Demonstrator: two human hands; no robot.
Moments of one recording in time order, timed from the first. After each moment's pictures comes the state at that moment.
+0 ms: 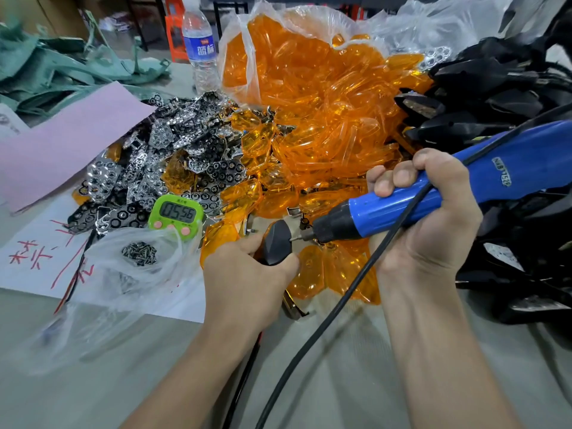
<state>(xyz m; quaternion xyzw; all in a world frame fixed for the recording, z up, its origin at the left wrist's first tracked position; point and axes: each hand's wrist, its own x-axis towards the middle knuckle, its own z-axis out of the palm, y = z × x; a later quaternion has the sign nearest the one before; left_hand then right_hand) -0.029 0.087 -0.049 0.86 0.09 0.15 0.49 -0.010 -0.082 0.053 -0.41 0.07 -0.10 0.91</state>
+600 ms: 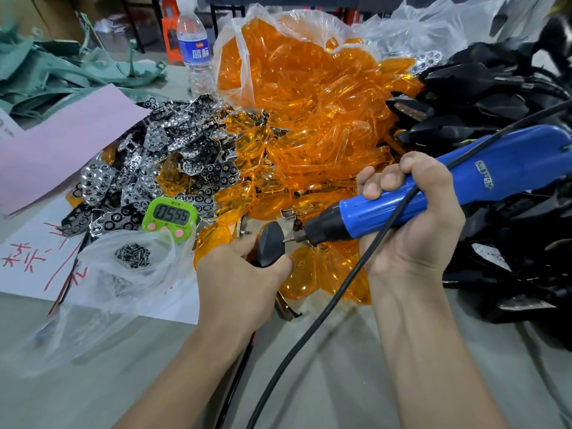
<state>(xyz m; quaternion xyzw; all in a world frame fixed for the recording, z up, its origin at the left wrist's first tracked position) -0.029 0.087 -0.052 0.86 0.10 0.16 0.47 0.012 -0.084 0.014 -0.34 -0.09 -0.16 0.92</state>
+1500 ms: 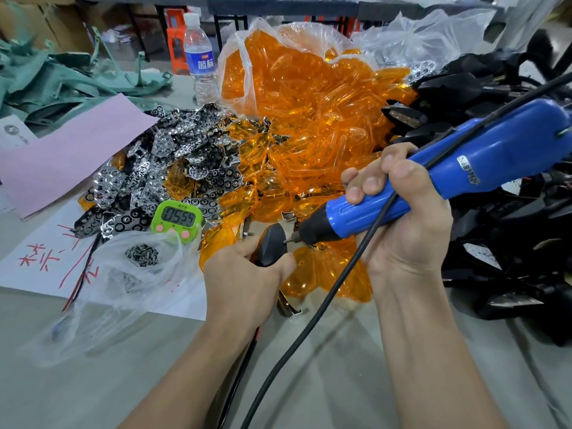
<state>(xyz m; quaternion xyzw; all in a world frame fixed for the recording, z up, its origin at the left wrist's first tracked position) -0.031 0.086 -0.054 0.84 0.11 0.14 0.52 0.007 -0.084 0.024 -0.39 -0.20 -0.14 0.89</state>
